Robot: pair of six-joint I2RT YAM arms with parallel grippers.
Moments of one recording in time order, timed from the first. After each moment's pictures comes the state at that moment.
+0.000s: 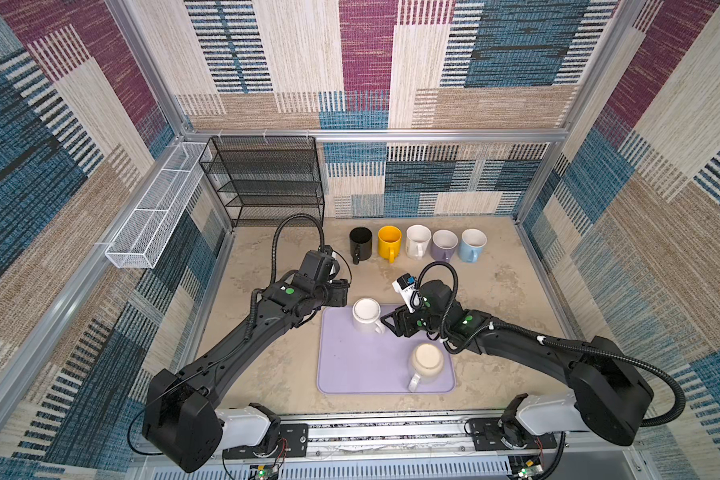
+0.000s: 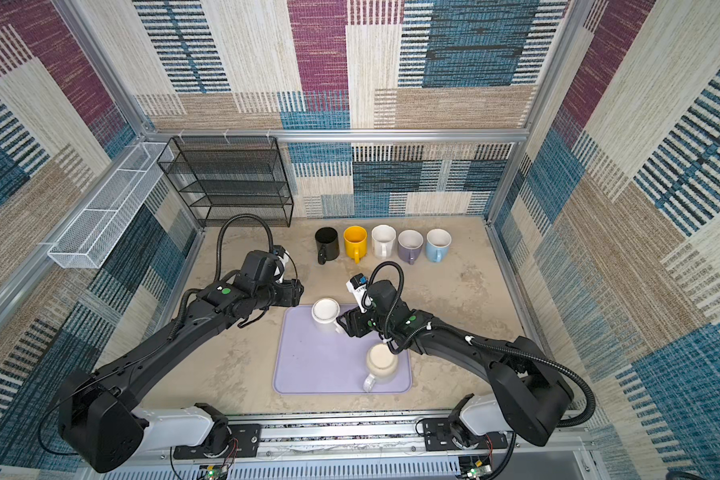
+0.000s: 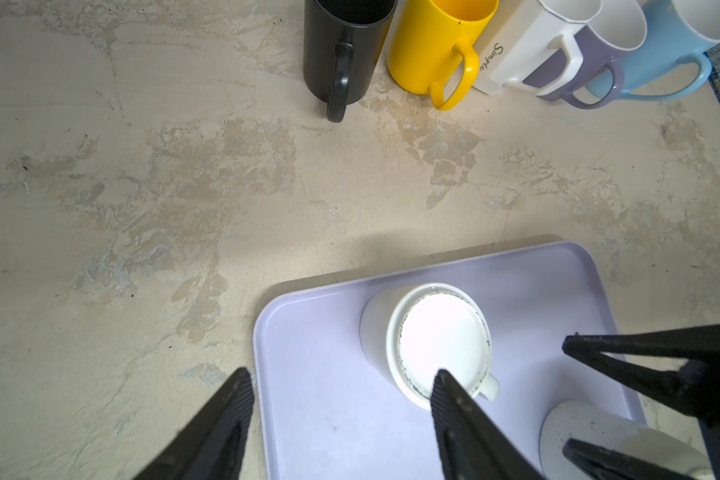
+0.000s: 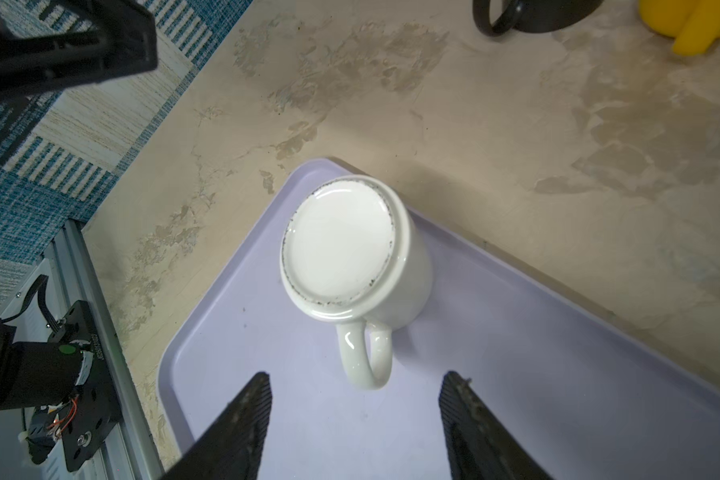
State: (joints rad) left arm -0.52 1.32 1.09 -0.61 -0.08 -0.35; right arm 0.73 1.39 0.75 -0.02 -0.24 0.31
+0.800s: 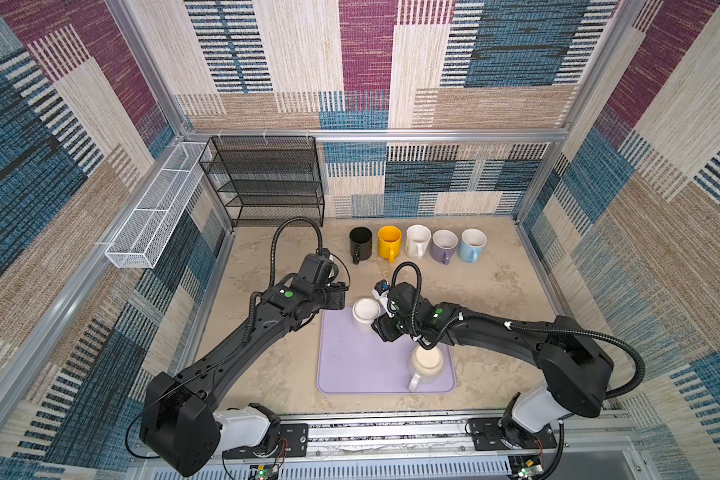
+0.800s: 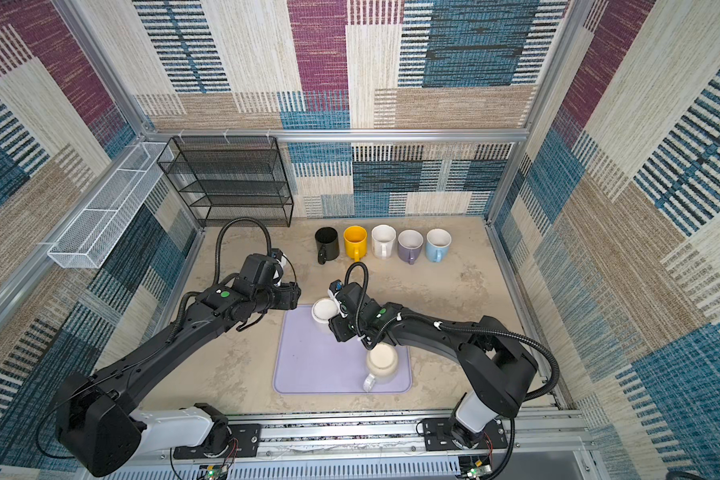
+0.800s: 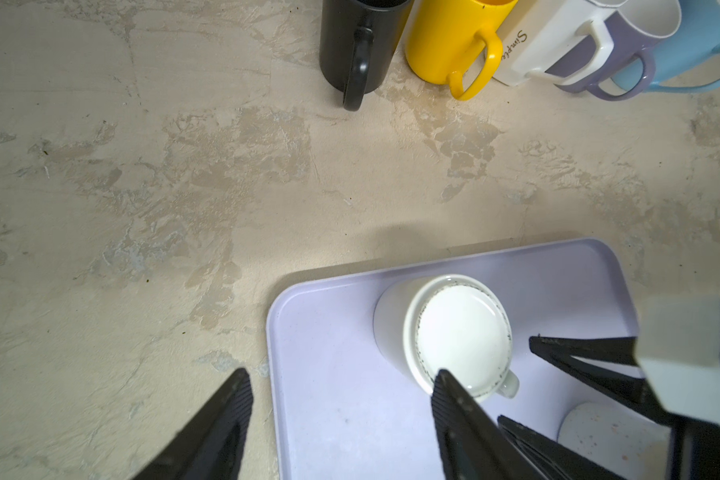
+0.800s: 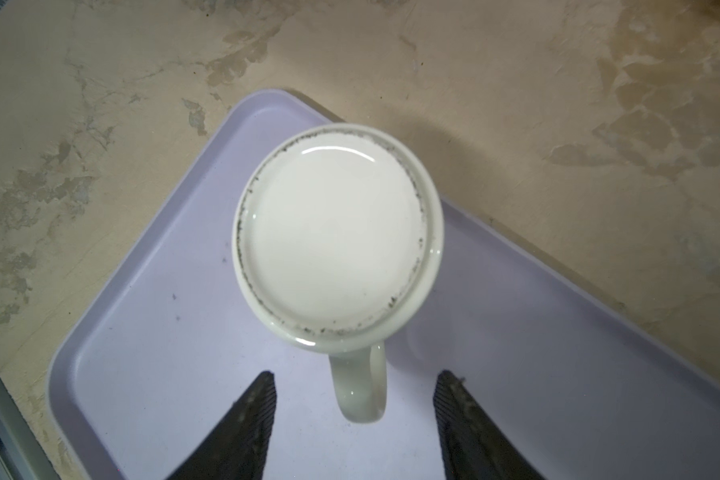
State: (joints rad) left arm -0.52 1.29 1.06 -0.61 -0.11 -0.36; right arm 0.86 1.59 0.96 -0.26 -0.01 0.27
